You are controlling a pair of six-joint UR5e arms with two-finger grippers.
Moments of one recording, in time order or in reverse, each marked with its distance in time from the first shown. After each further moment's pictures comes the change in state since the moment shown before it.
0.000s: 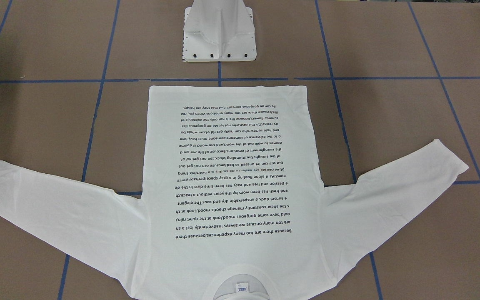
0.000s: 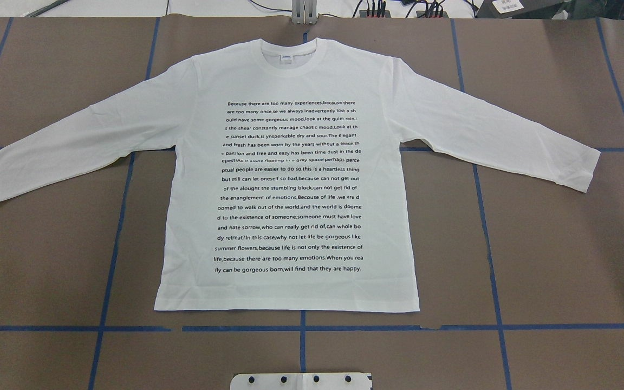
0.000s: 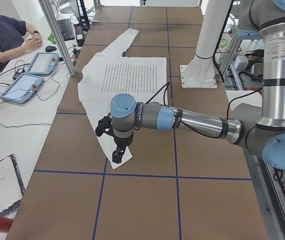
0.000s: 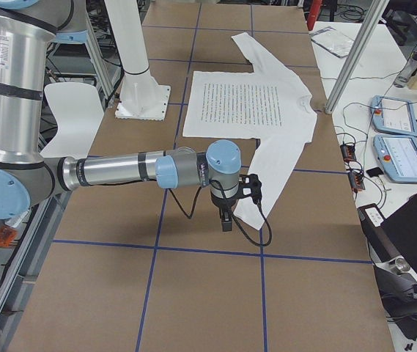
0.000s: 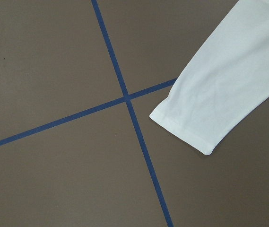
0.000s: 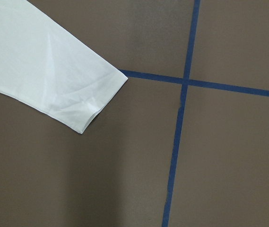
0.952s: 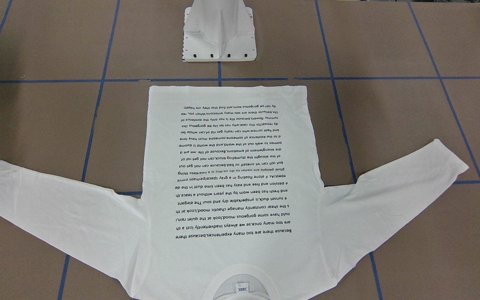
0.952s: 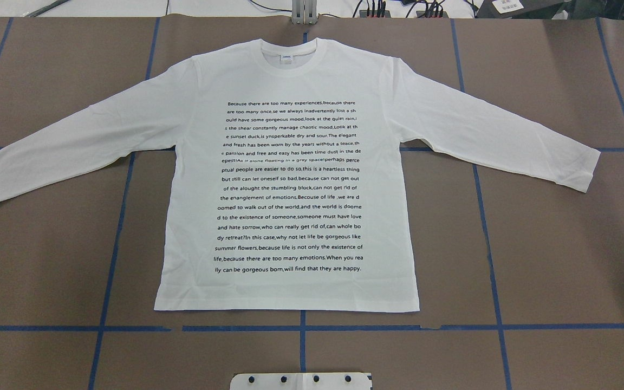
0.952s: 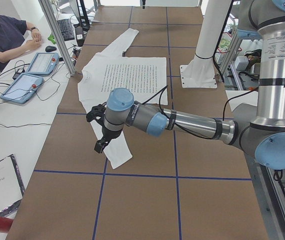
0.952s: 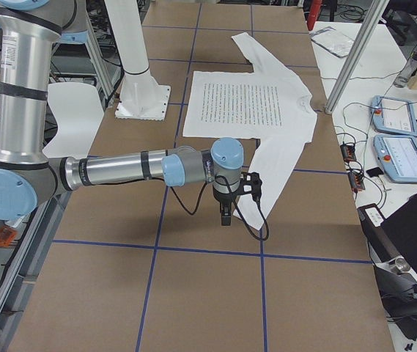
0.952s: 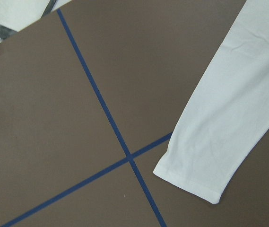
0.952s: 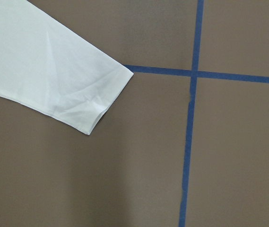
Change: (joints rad) left arm 0.011 -0.049 0.101 -0.365 -0.014 -0.007; right arm -0.113 0.013 -0.003 0.065 -0.008 0.232
